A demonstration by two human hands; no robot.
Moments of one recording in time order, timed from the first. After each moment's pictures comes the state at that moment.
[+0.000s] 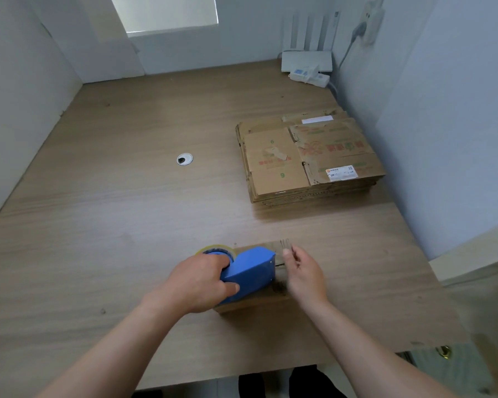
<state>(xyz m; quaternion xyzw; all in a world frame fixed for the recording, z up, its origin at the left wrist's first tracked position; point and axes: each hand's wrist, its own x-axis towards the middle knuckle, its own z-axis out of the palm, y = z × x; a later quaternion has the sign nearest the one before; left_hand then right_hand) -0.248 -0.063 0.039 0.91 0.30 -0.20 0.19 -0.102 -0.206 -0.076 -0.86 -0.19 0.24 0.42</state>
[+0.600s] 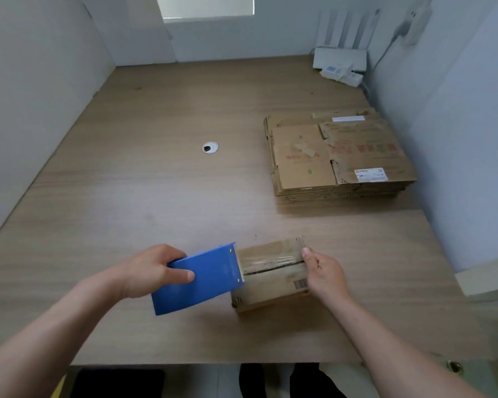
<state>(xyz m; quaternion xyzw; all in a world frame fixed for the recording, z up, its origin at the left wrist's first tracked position) -0.359 0.008 0.046 0.81 0.38 -0.20 0.41 -0.097 -0.207 -0.085 -0.86 -0.26 0.25 0.35</state>
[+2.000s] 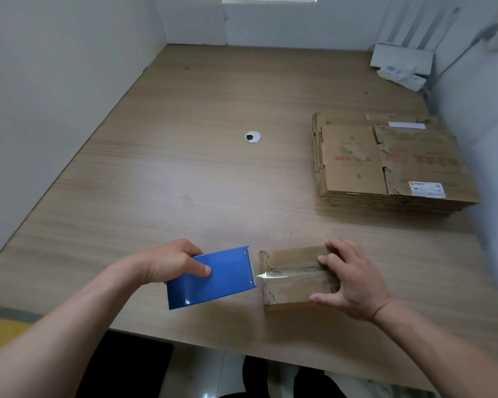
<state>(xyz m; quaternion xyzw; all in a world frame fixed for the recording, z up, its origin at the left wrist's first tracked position) -0.397 0.021 0.023 0.70 0.46 -0.21 0.50 -0.073 -0.198 -0.085 -0.71 -0.69 0.04 0.17</state>
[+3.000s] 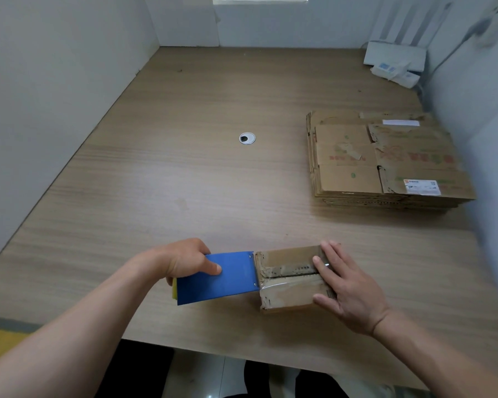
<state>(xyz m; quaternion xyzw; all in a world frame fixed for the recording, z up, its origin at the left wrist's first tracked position) -0.356 0.024 0.019 0.72 0.48 -0.29 0.42 -0.080 -0.212 -0.097 -0.69 -0.72 0.01 0.11</state>
